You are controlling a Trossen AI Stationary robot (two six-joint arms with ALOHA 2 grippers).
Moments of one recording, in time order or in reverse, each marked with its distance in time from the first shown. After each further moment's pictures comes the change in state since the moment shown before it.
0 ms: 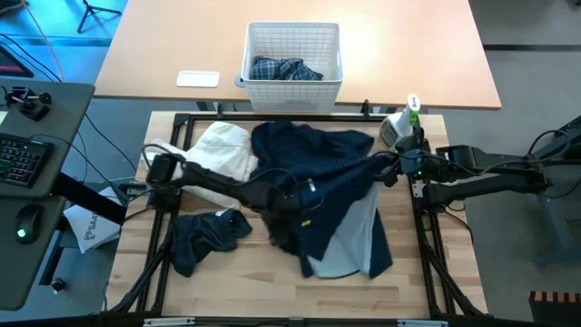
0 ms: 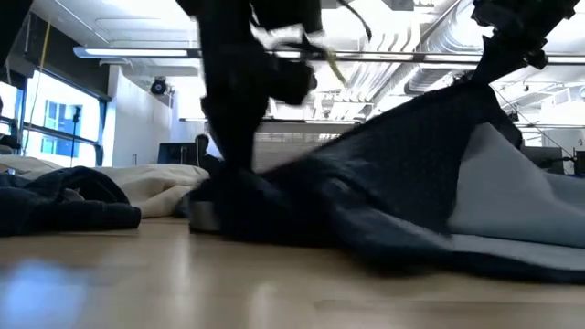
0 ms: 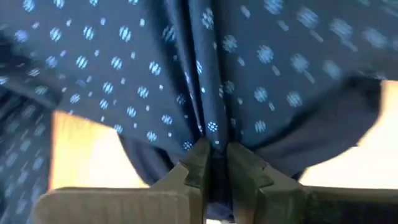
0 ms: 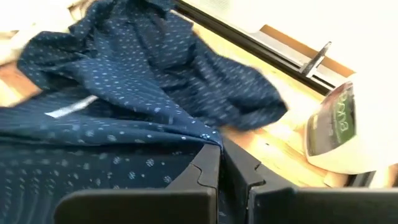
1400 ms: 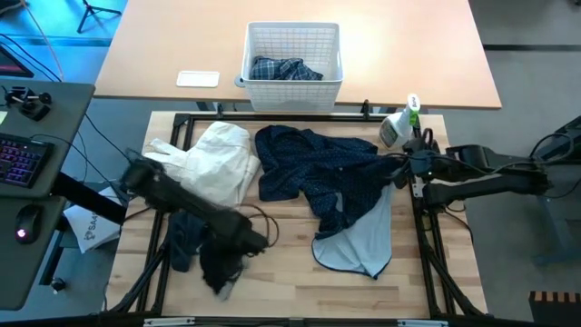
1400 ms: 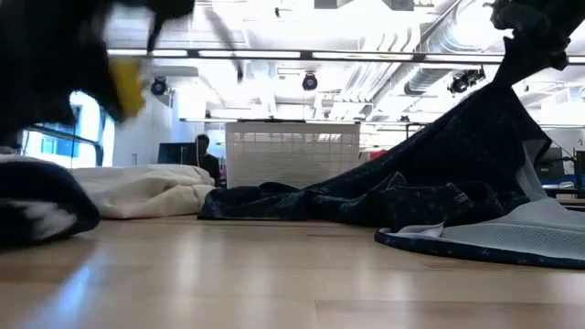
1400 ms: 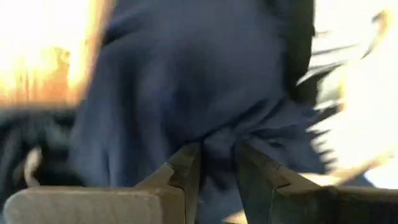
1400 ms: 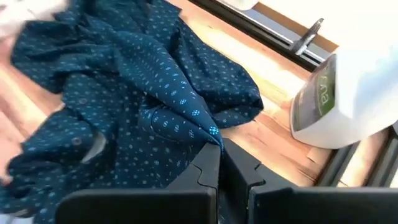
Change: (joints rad) left arm -0.257 -0.171 -0.278 -0.239 0.334 -0.453; right arm 0.018 -0.083 0.000 -0.134 -0.051 0.029
